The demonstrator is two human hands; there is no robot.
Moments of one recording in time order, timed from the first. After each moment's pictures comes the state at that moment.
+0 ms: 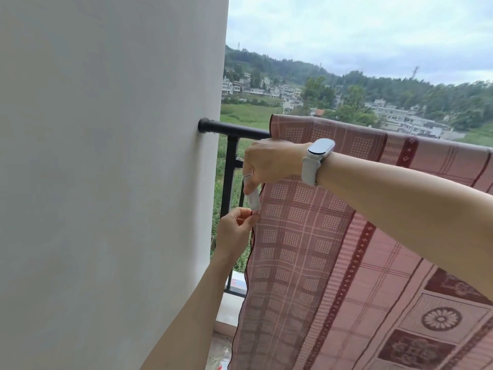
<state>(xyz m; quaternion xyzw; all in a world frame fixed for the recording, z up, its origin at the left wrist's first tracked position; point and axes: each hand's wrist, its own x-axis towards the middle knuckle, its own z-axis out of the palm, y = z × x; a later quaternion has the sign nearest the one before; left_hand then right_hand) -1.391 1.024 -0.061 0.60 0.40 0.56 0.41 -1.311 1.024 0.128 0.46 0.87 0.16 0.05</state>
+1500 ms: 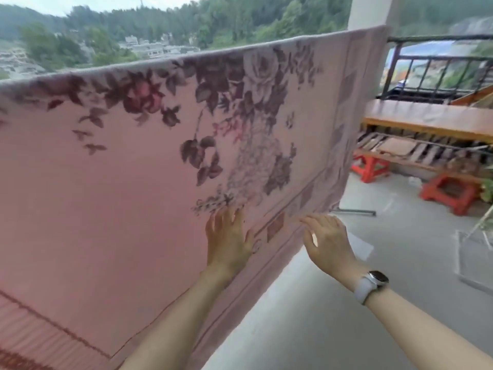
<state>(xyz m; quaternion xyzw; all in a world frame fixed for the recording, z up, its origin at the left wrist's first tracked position) -0.669 0.623 -0.120 0.97 0.11 0.17 0.14 -0.595 0.421 -0.136 0.90 0.28 0.22 -0.25</state>
